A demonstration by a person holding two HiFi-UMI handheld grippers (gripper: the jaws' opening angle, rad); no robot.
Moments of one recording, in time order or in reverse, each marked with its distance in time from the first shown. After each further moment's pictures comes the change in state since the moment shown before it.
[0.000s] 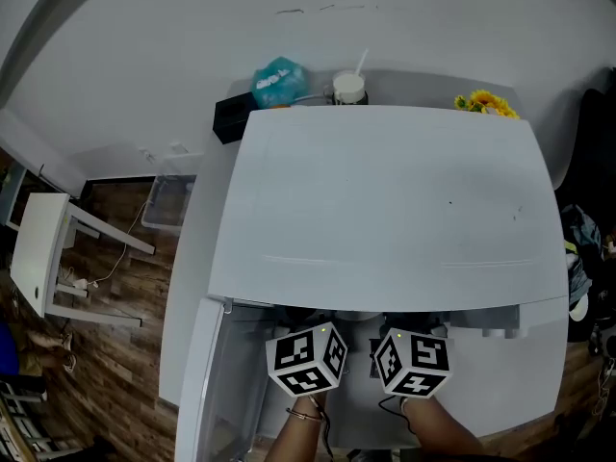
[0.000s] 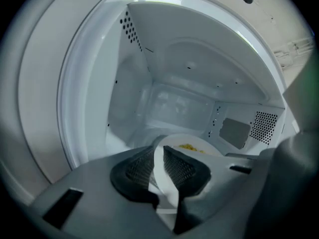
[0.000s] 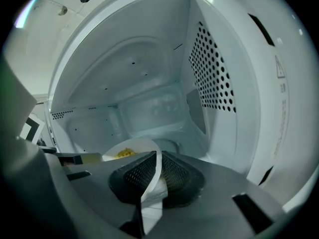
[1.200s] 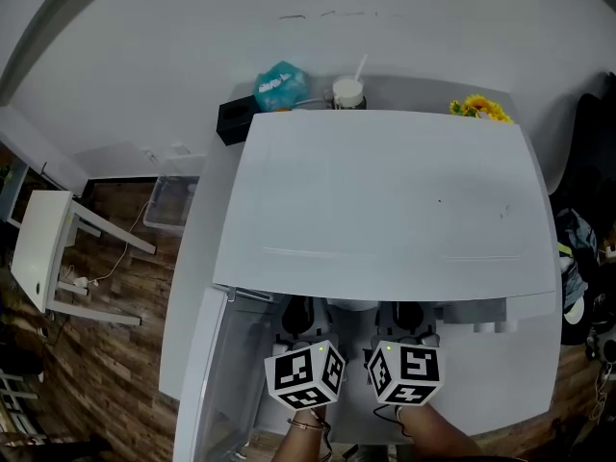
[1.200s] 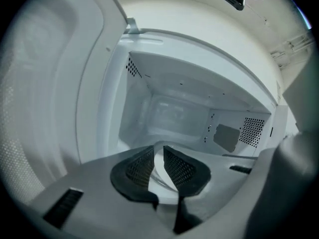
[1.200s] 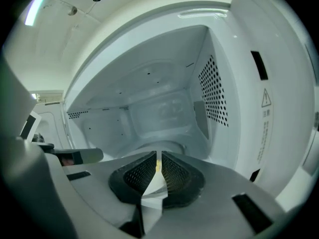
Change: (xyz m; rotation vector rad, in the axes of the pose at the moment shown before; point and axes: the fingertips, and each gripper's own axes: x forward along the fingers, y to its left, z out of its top) left arm -0.036 -0.007 0.006 0.009 -0.083 0.022; right arm -0.023 0.014 0.003 -0.071 -0.015 0.062
